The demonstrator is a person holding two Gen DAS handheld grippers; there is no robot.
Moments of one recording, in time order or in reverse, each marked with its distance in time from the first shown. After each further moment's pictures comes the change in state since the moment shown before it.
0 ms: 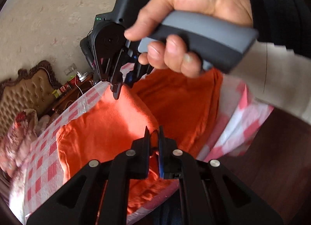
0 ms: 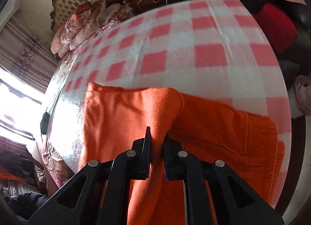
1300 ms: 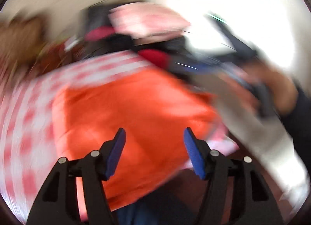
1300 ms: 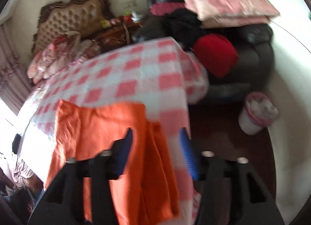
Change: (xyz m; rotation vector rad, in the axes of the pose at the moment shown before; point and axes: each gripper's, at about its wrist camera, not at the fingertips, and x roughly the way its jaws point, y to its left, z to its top) left arm -0.002 0.122 0.011 -0.497 0.095 -0.223; right arm -0.101 -0.082 -0.063 0.035 -0.282 -0.286
